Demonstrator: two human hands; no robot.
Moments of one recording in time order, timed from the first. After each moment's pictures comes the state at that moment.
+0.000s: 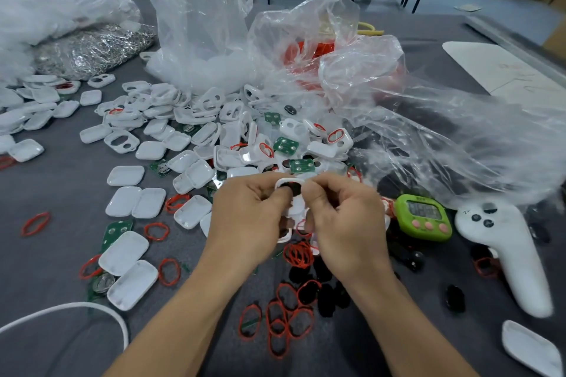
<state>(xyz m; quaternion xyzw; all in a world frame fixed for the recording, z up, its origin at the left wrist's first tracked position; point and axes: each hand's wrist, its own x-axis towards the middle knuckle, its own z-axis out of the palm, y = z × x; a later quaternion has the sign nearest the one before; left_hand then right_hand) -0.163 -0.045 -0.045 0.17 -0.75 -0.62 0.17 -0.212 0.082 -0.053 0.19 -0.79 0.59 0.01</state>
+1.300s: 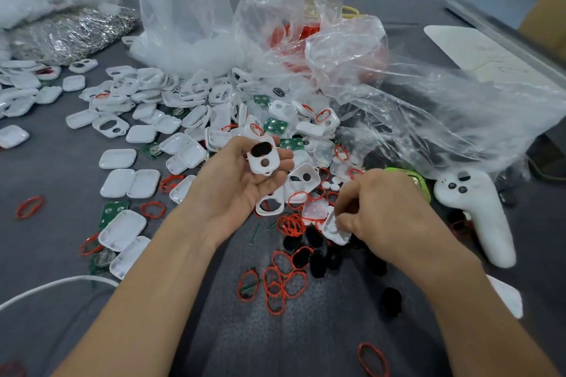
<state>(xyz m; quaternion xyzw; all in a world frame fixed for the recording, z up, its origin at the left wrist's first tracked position) -0.174 -0.068 -0.035 0.18 -0.41 -0.90 -0.01 -0.207 0.137 -0.007 0.21 -0.97 0.10 -0.06</state>
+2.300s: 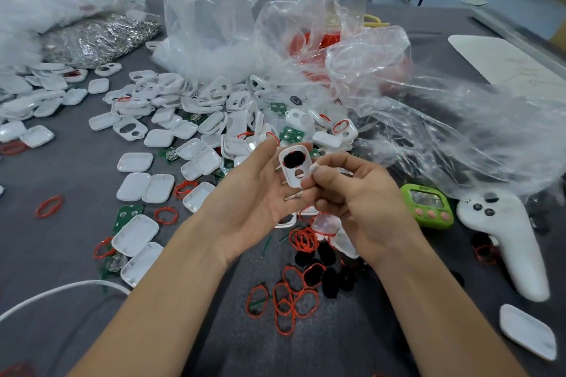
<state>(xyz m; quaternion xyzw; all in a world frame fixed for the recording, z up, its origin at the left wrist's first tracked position) -0.171 -0.063 -0.035 0.11 -0.41 -0.90 -0.07 -0.220 0.090 -0.024 0.06 -0.59 0.77 -0.25</state>
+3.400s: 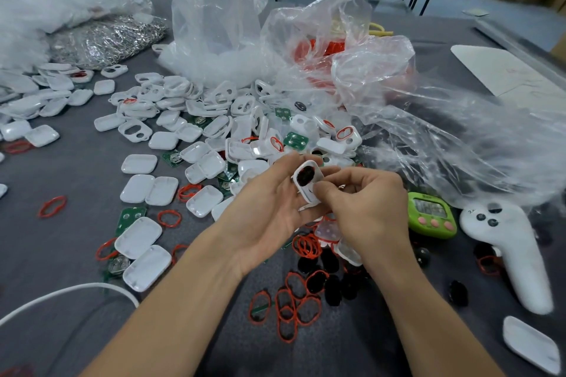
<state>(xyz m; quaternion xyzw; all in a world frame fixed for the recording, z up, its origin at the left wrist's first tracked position) -0.168 -0.048 -0.033 0.05 -0.39 -0.92 -0.06 -0.221 0.085 -0.040 0.10 -0.81 0.57 0.00</state>
